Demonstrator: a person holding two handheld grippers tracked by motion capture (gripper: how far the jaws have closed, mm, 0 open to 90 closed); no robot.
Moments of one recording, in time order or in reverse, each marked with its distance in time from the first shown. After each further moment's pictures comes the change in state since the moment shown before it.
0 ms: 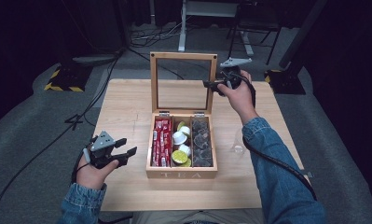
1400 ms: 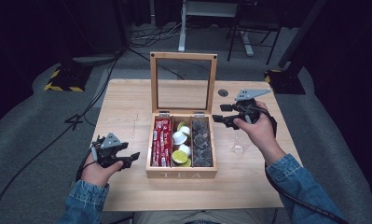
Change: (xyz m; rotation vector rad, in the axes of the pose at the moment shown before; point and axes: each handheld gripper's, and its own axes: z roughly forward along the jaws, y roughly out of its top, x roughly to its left) left arm 0.007 -0.014 0.024 0.143 -0.008 -0.004; right arm 0.059 -0.060 -0.088 0.064 0.204 -0.007
